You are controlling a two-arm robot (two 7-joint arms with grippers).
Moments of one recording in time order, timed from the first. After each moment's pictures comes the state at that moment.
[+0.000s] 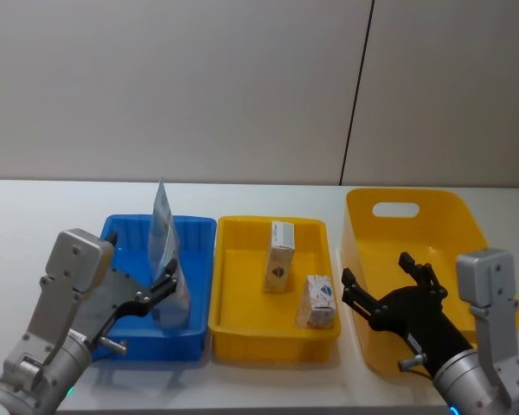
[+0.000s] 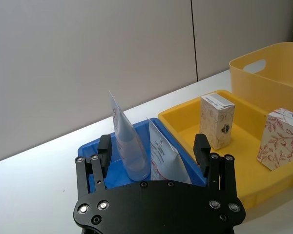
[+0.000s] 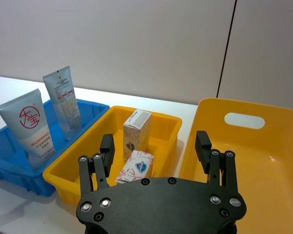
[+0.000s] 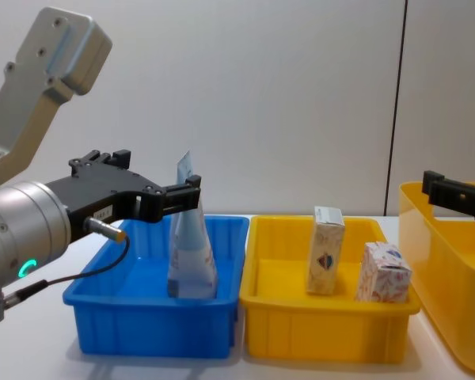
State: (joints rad) left arm -0.24 0.38 0.45 -1.63 -0.20 0.01 -0.01; right arm -0.01 0.34 -0.23 -1.77 0.29 0.03 0.07
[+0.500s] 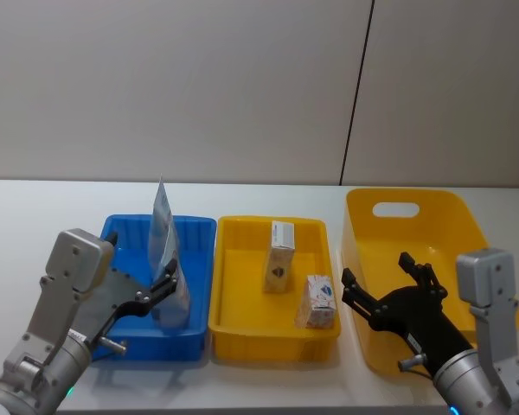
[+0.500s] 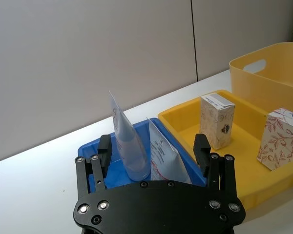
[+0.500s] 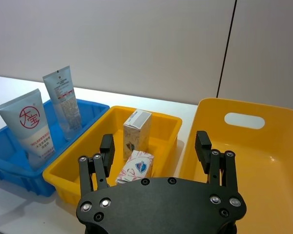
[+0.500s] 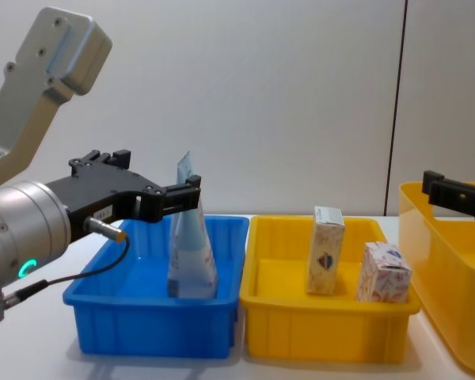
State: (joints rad) left arm -0.24 0.38 0.45 -1.63 -0.20 0.01 -0.01; right arm -0.01 0.34 -0.23 -1.77 0.29 0.03 0.07
